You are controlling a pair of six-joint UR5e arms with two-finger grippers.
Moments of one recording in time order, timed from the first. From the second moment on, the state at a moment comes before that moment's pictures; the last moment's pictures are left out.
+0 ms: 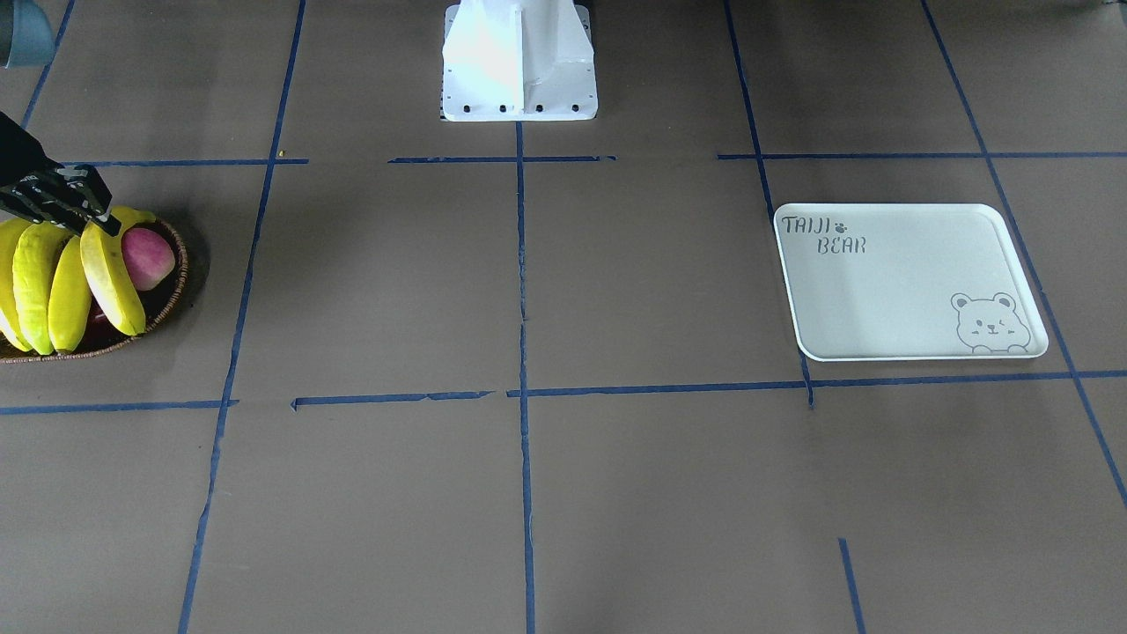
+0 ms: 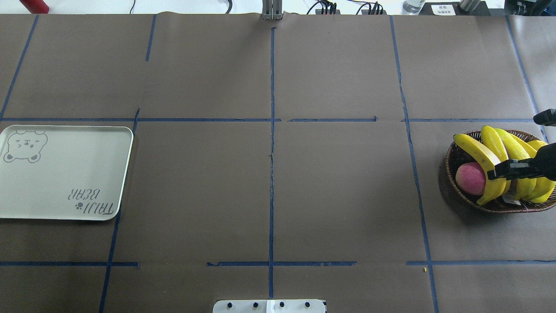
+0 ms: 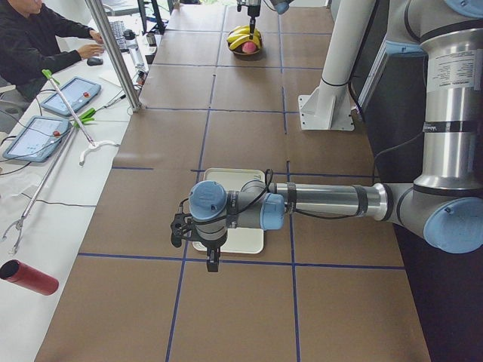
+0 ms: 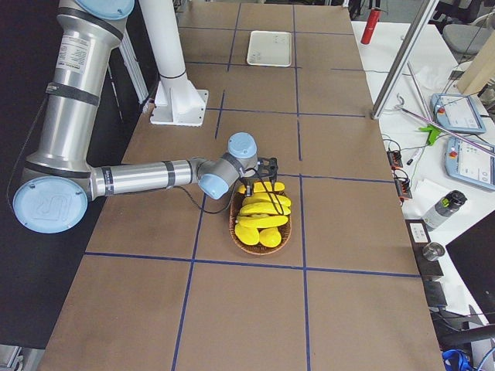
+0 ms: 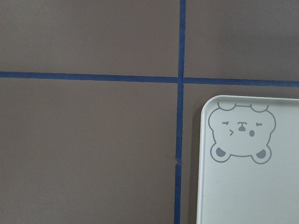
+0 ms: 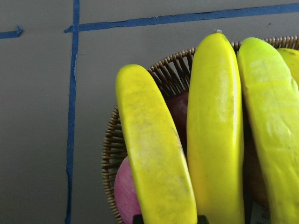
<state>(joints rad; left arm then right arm) -1.60 -1.50 -1.66 -1.60 -2.39 -0.03 0.98 -1.83 1.90 -0.86 2.25 0.92</state>
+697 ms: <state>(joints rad) -1.60 -1.50 -1.70 -1.60 -2.39 -0.05 1.10 -1.81 2.01 -0.86 2.37 0.88</state>
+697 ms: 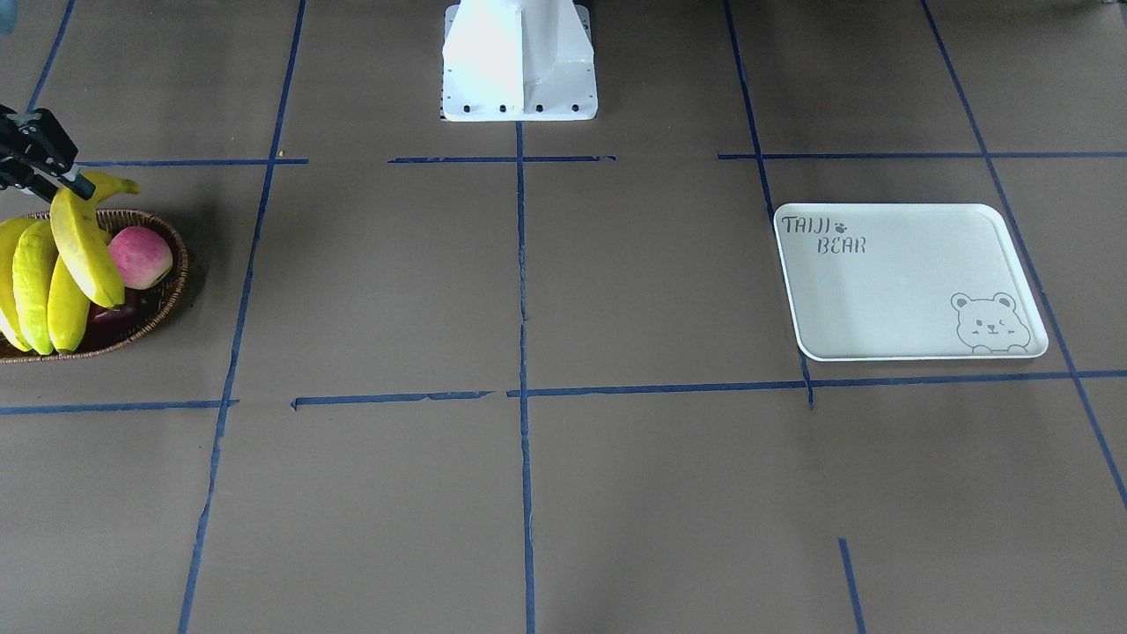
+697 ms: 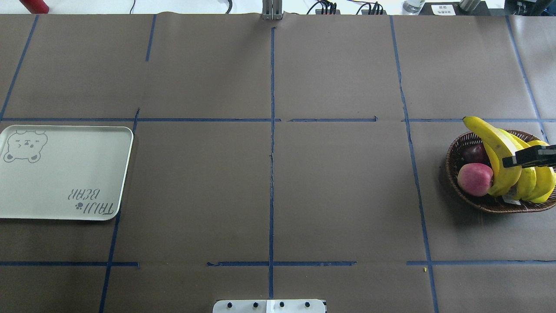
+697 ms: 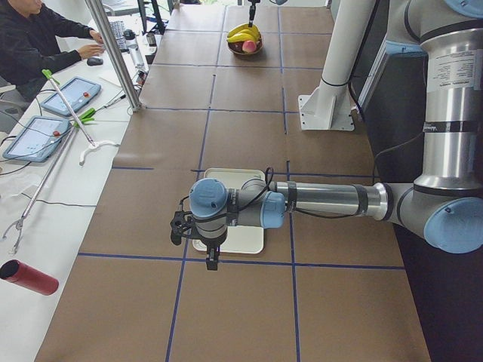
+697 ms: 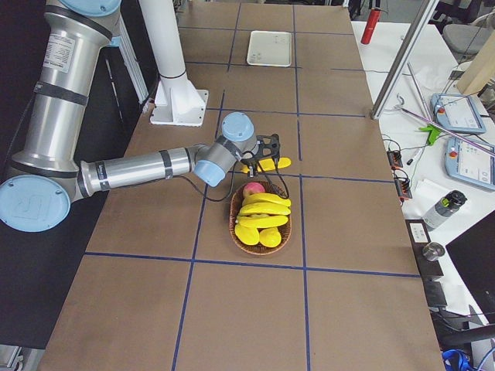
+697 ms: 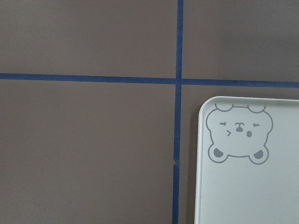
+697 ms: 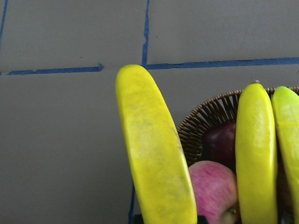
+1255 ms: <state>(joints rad) -1.51 -1.56 -1.79 -1.71 -2.58 -0.50 0.92 -1.57 2.02 -0.87 2.24 1.18</state>
